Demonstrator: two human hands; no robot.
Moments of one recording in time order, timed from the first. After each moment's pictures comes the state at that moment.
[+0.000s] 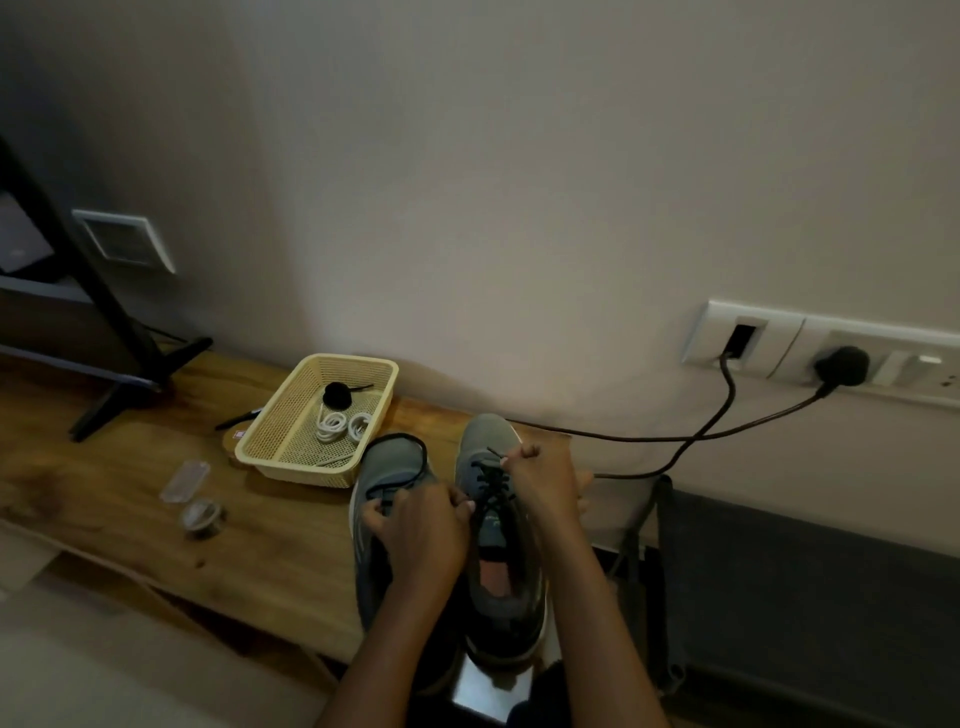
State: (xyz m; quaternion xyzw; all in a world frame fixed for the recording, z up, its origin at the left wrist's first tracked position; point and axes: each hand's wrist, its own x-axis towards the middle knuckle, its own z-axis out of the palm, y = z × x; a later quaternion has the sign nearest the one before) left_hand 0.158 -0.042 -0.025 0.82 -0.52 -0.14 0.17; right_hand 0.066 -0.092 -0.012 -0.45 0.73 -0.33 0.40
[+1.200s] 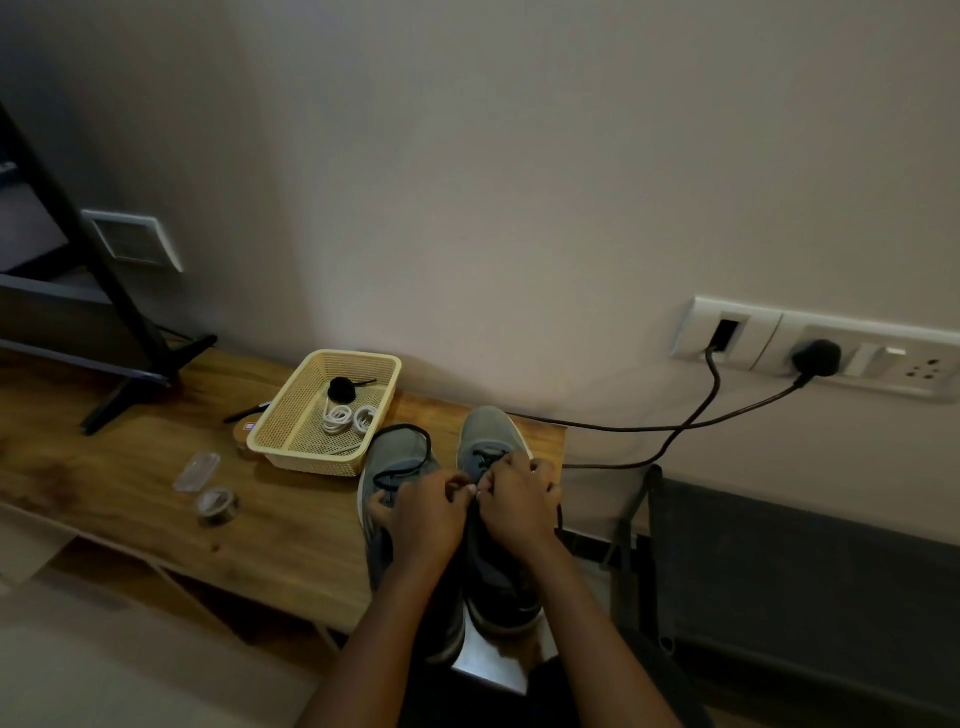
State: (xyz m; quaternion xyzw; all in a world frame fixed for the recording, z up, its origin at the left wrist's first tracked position) left_hand 0.170 -0.040 -0.045 0.79 -0.53 -0.17 0.25; right_hand 0.073 -0.060 -0.030 -0.71 0.65 -0.13 0.23
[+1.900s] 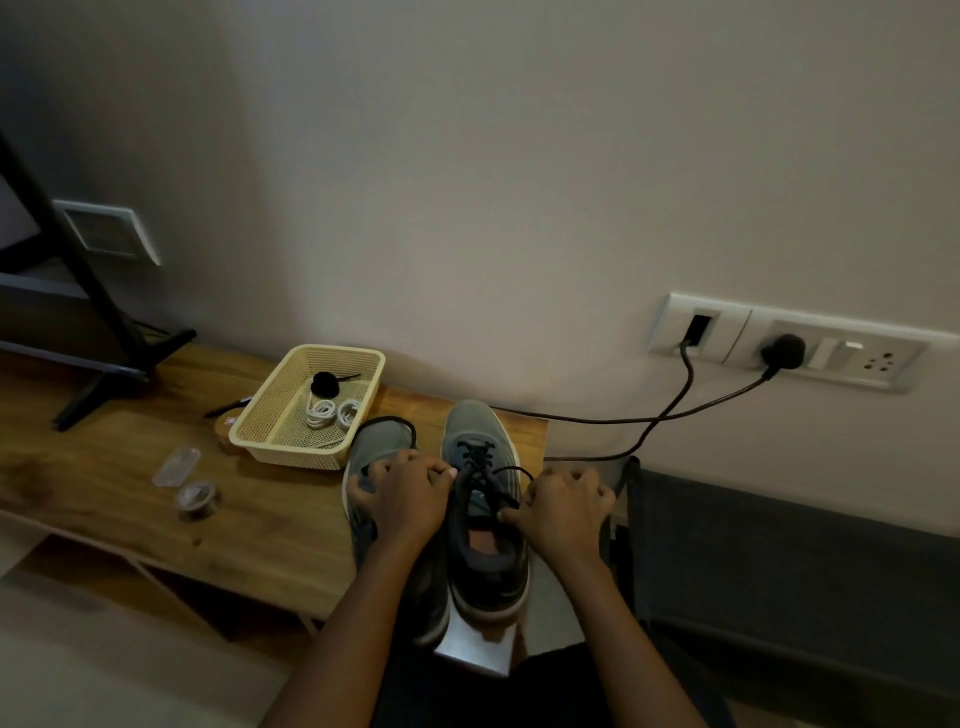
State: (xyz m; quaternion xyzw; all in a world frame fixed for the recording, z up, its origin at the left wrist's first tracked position) left_hand 0.171 -0.043 -0.036 0.80 -0.53 -0.17 0.21; right_hand 0.021 -0.040 -0.027 -0.69 0.71 -0.08 0.09
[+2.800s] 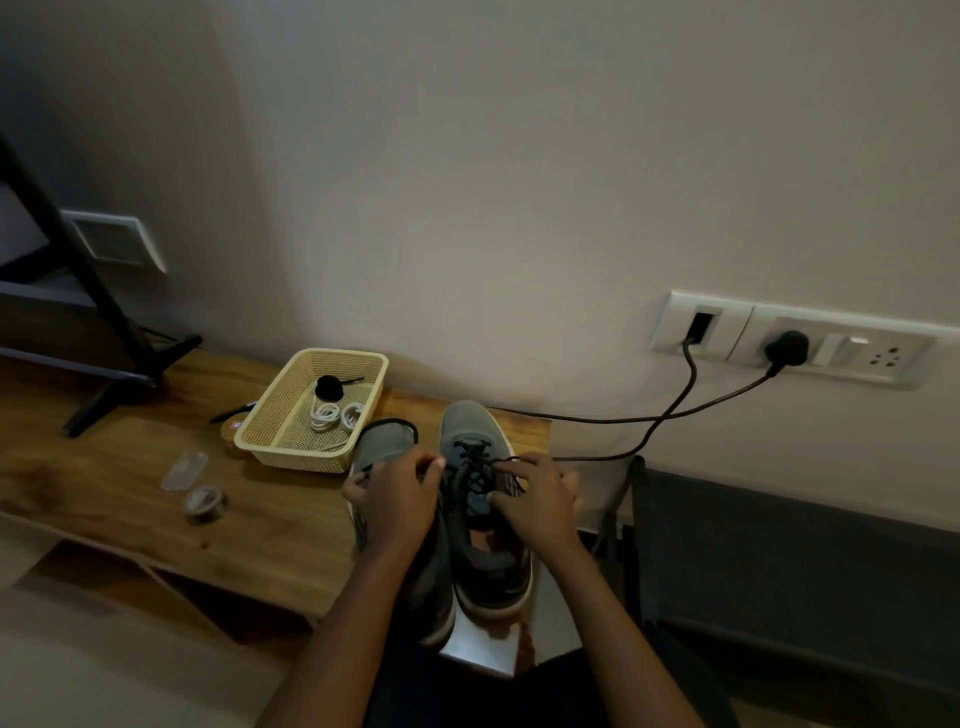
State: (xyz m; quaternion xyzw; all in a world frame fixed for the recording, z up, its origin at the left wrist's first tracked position) left_hand 0.182 -0.040 -0.044 0.76 -0.54 -0.12 0.34; right_hand 0.035 -0.047 -0.032 -0.65 0.67 -0.22 0.28
